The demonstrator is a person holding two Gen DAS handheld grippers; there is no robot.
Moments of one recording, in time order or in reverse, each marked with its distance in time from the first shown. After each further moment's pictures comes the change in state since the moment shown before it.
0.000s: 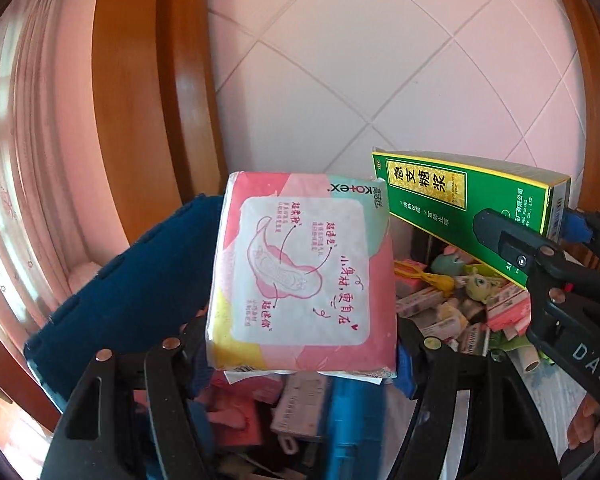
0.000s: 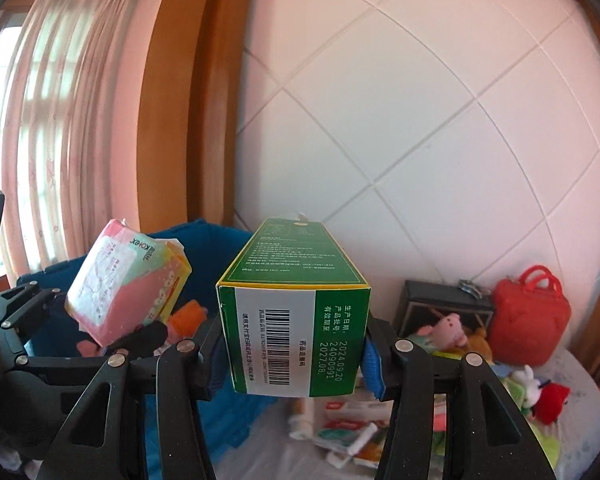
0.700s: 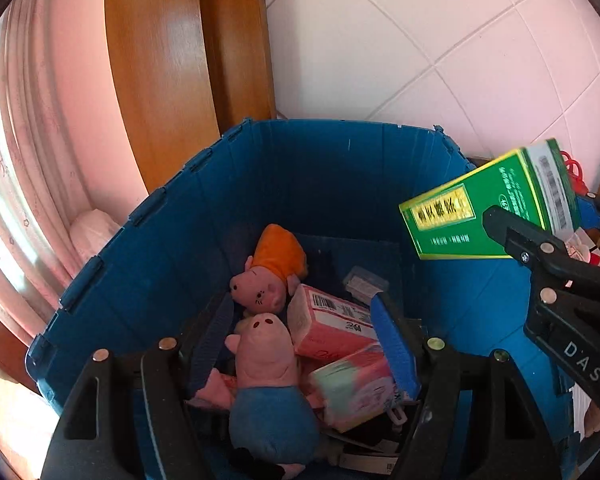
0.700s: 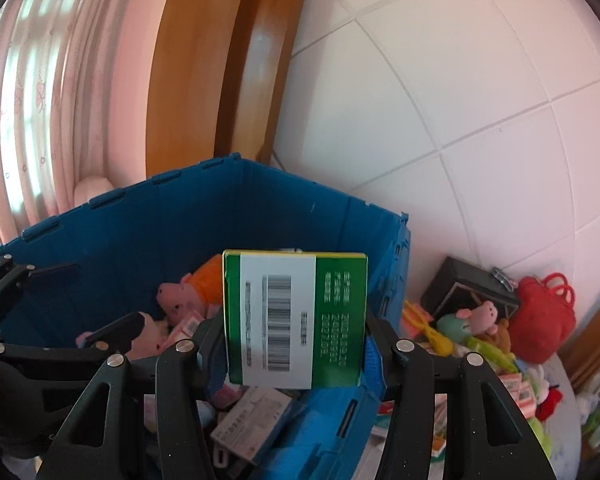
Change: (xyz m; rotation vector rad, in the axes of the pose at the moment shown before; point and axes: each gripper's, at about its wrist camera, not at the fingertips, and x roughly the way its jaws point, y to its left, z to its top) left arm 0.082 0.125 -0.023 -0.046 0.235 -0.026; right arm 0.109 0.143 0.007 -0.124 0.264 -0.066
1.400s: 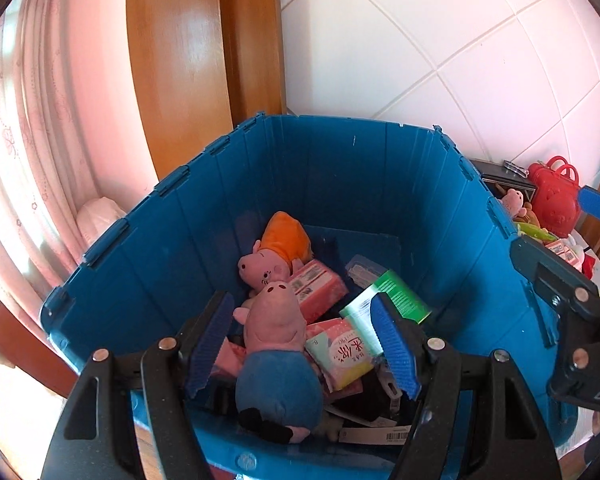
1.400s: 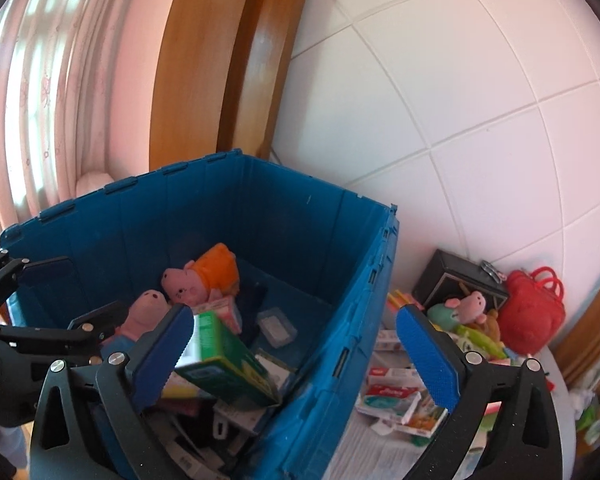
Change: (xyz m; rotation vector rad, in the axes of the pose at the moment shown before) left arm -0.045 0.007 -0.042 -0.040 -0.025 0.010; right arm -0.047 0.007 -0.025 -0.009 -0.012 -0.019
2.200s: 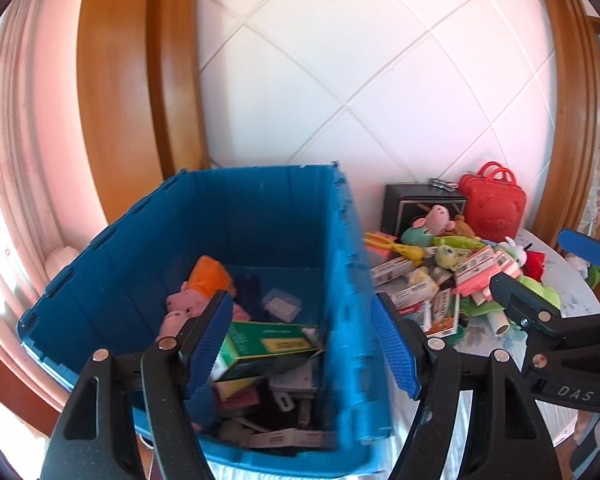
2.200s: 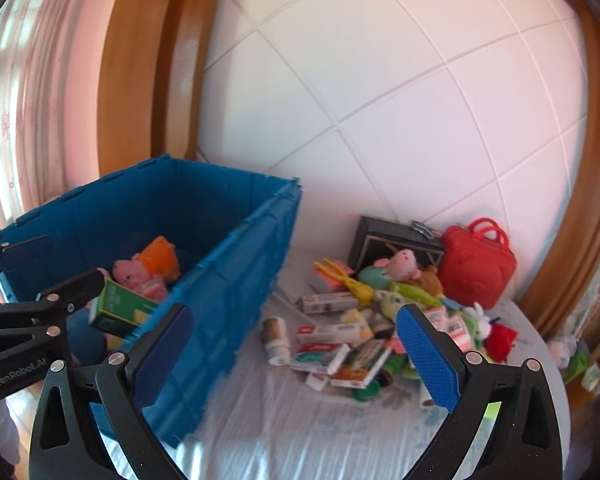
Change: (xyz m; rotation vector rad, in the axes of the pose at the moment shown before) left arm -0.070 -0.125 -0.006 0.110 -0.150 -0.145; right arm -0.073 -0.119 -0.064 0.150 -0.001 -0.130
